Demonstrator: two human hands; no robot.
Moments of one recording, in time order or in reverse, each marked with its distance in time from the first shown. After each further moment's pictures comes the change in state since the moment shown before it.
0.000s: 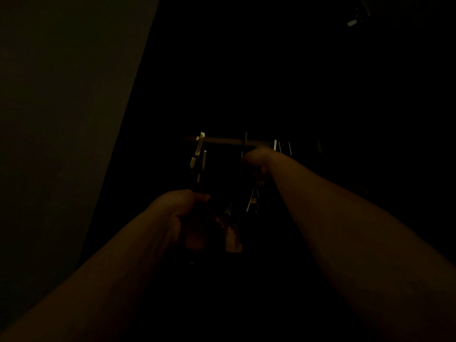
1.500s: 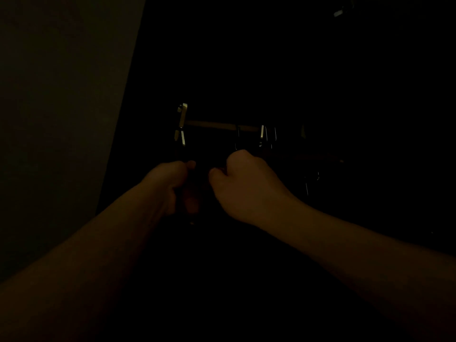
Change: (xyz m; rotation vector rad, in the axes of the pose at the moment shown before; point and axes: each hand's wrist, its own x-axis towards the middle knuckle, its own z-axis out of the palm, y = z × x) left_hand -0.044 0.015 0.016 -0.136 0.061 0.044; right_hand -0.213 -0.006 0.024 -0.449 0.100 -0.418
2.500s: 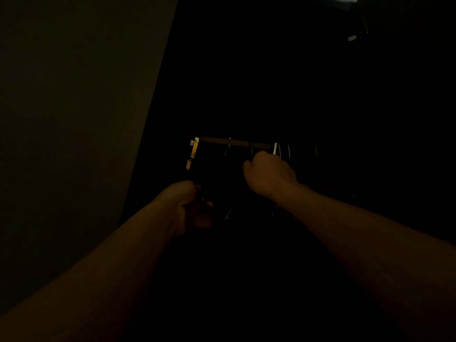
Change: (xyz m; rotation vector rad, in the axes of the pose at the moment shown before) left_hand 0.000 -0.001 -0.015 -0.136 -0.083 -0.053; right_hand 0.102 0.054 0.008 -0.289 0.122 0.127
